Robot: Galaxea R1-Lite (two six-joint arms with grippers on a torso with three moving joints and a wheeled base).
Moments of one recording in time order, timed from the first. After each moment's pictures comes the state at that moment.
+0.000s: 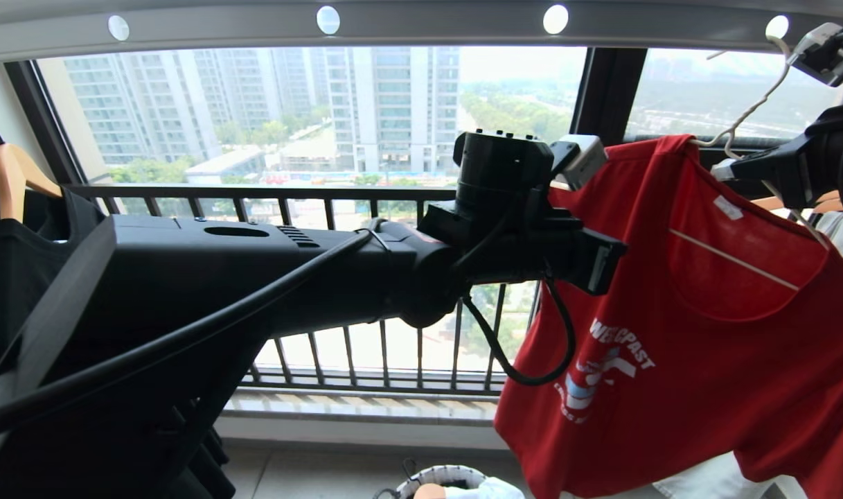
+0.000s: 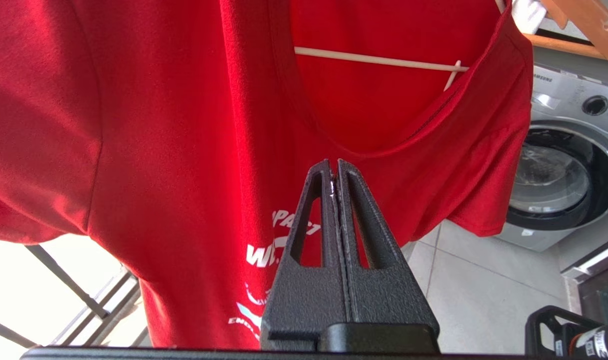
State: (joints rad) left arm -0.87 2.22 -1.94 -0.22 -0.37 -0.05; right arm -0.10 1.58 -1.64 0.47 0.38 -0.49
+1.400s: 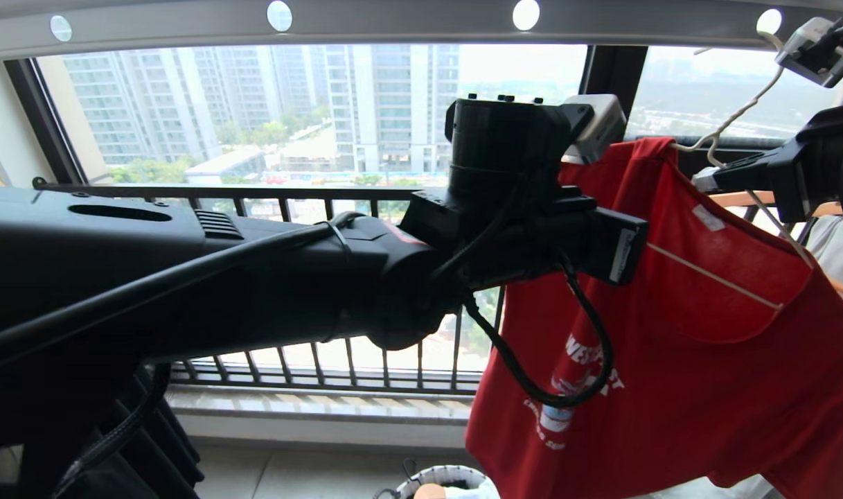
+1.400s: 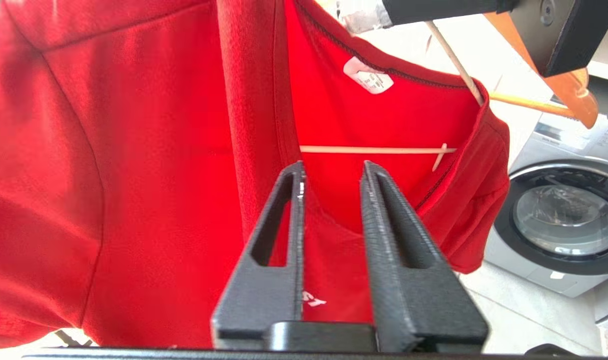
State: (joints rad) left arm -0.94 2.07 -1.76 -0.32 -0.20 -0.07; right arm 0.02 1.51 -1.60 0.50 0.37 -0.48
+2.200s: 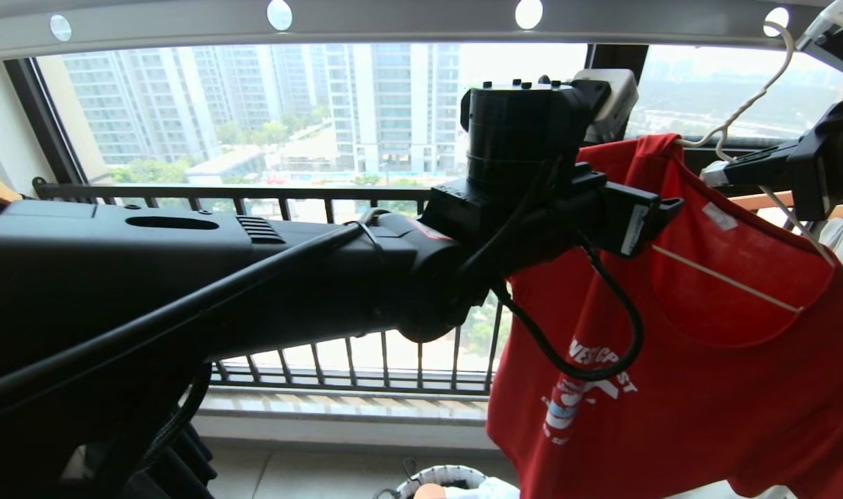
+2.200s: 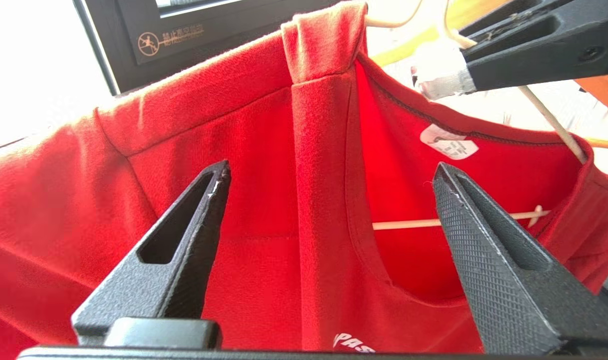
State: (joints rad) left arm -0.95 2.14 -1.89 -0.36 -0.06 0.01; right arm 0.04 1.47 -1.59 0.50 0.38 -0.48
